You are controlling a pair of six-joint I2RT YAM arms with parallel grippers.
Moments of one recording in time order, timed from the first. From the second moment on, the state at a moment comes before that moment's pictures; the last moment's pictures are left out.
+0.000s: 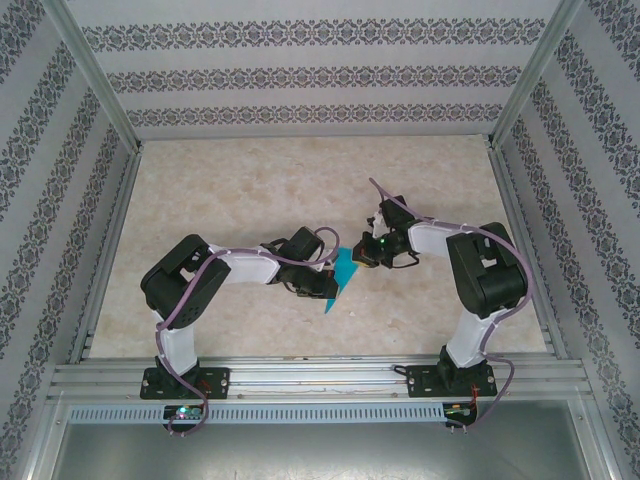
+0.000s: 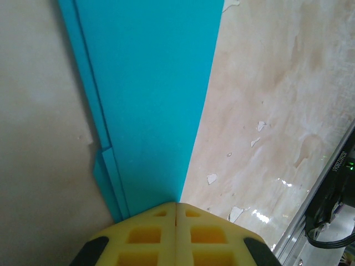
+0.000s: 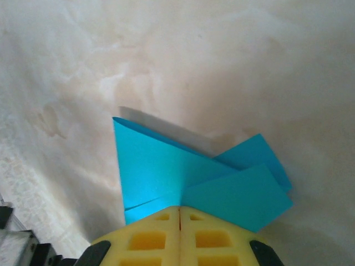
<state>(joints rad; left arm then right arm) -0.73 1.88 0.96 -0.14 0.58 -0.60 0.31 1.81 0.92 -0.31 -0.60 0.60</state>
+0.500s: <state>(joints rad) -0.73 1.86 1.06 -0.17 0.59 -0.60 0.30 1.81 0.90 -0.27 -0.62 0.60</state>
